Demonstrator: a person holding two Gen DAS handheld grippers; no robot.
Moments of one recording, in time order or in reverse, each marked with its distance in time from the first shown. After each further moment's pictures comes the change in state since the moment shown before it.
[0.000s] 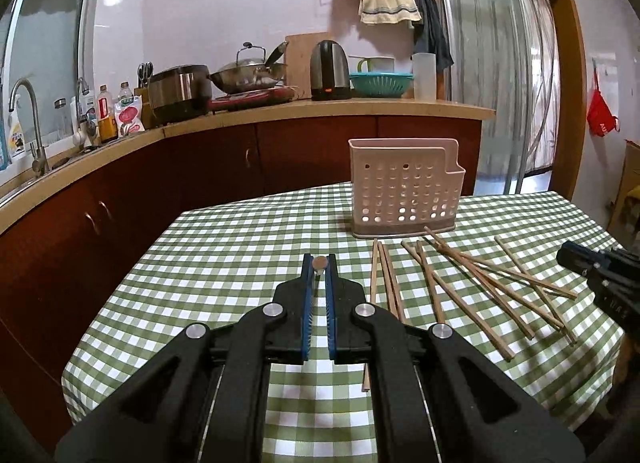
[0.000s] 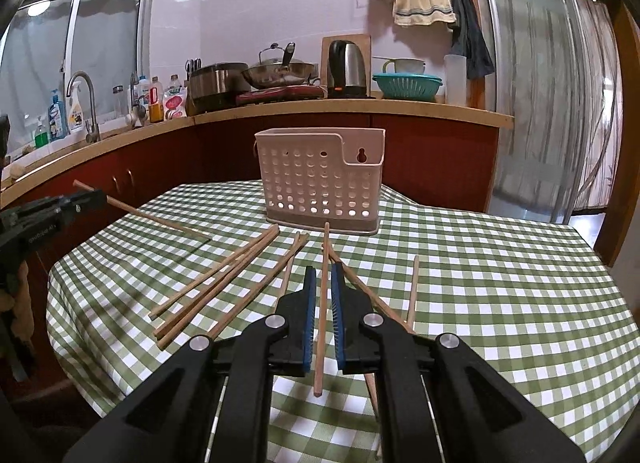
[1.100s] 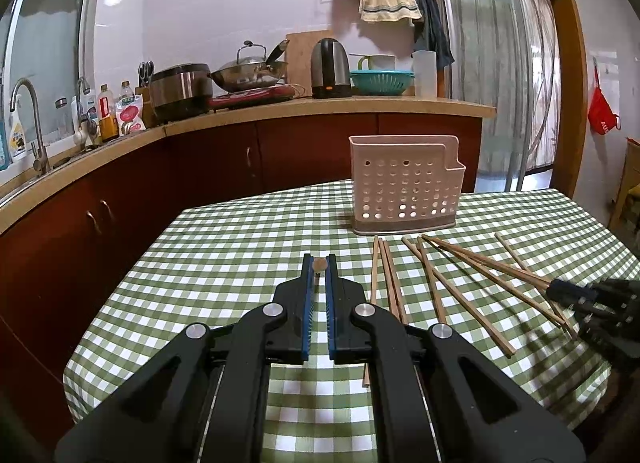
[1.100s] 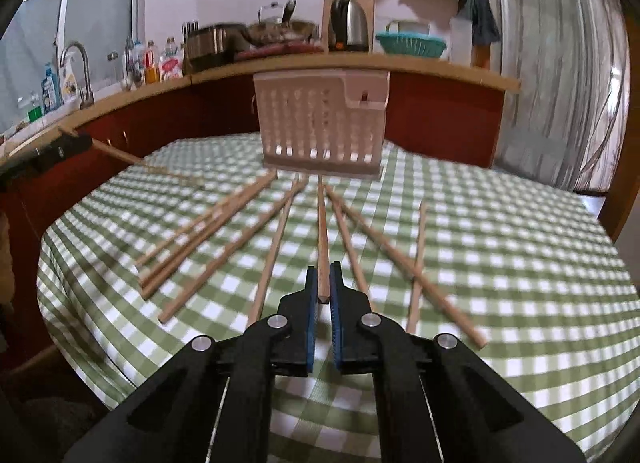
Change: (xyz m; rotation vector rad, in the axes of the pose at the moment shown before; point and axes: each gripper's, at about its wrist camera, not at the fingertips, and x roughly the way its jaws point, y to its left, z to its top) left arm -0.002 0.000 -0.004 0.002 0.004 0.003; right arm 0.014 0.001 -0.026 -0.007 0.118 -0.010
